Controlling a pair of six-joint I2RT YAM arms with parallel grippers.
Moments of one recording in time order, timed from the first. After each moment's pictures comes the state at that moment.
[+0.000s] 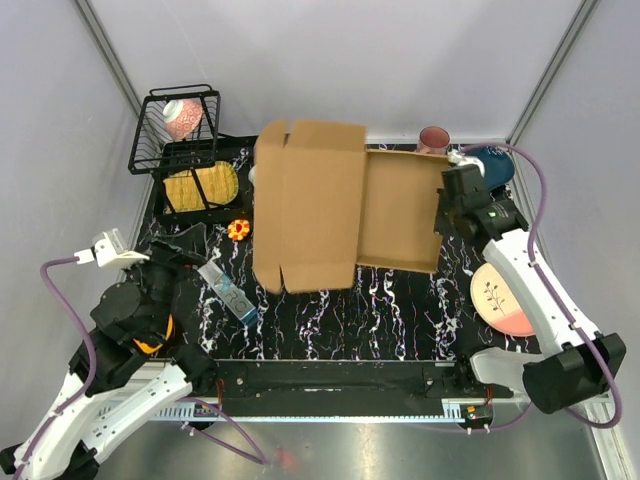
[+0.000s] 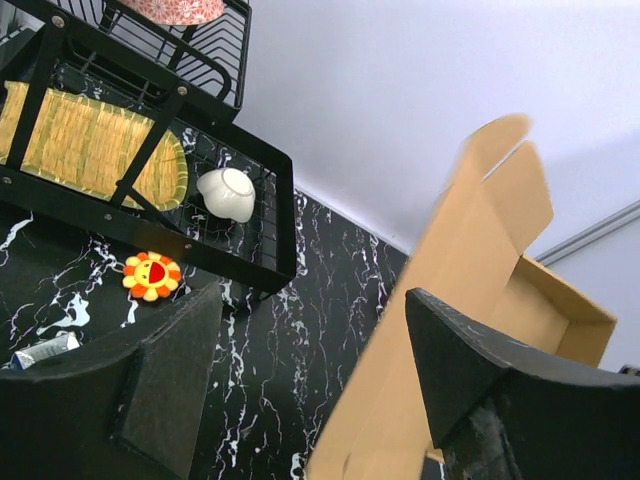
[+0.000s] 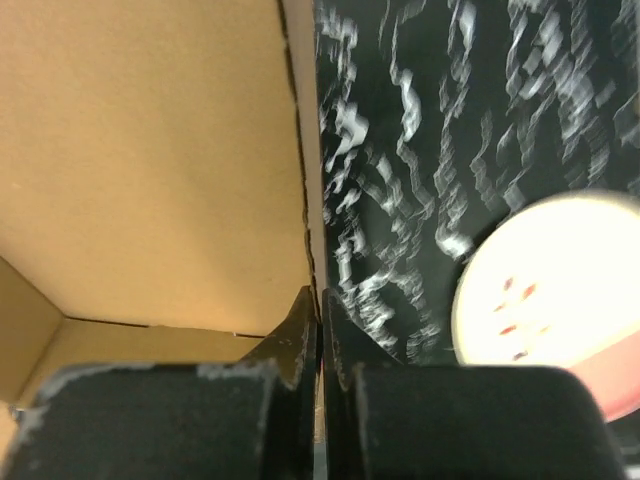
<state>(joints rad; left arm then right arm) -0.74 0.34 0.85 -0.49 -0.76 -0.65 0.39 1.24 1.29 -0.86 0.39 0.27</state>
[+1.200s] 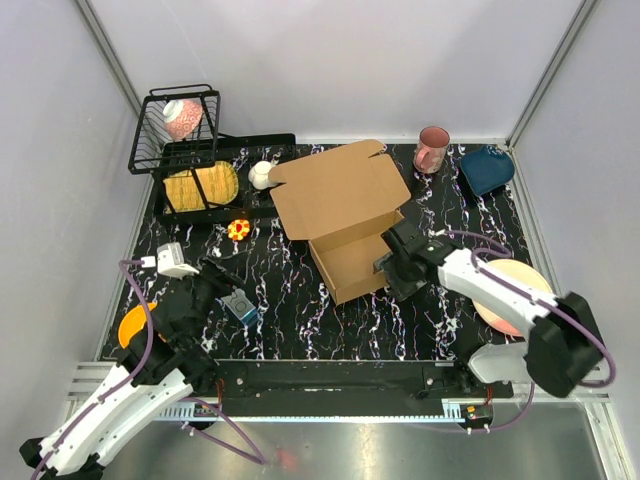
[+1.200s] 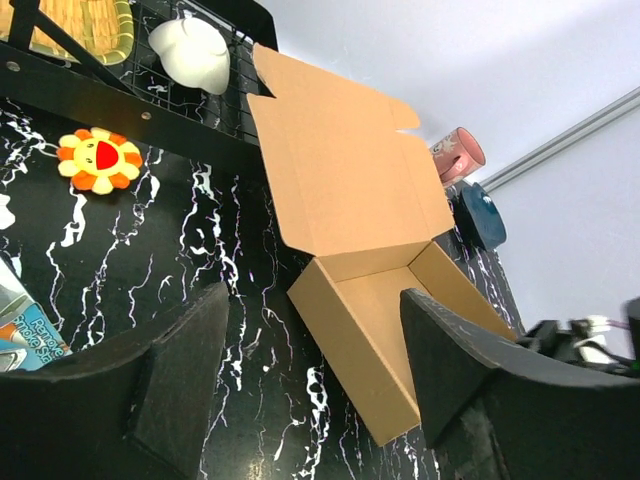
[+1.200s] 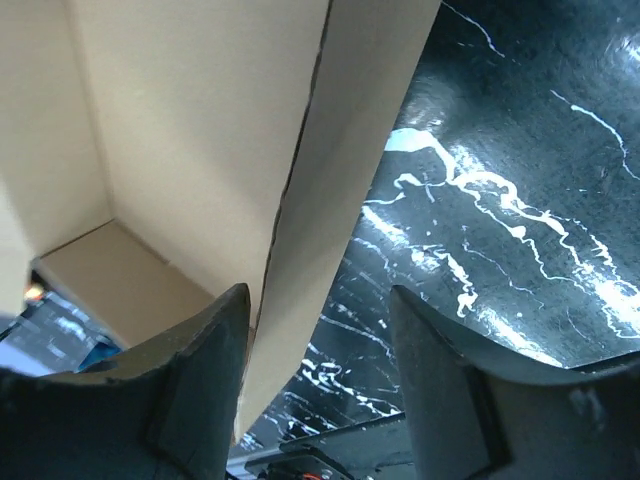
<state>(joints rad) -0.74 0.21 0.44 -0.33 -0.55 -0.75 0.65 1.37 0.89 -0.77 0.14 1.63</state>
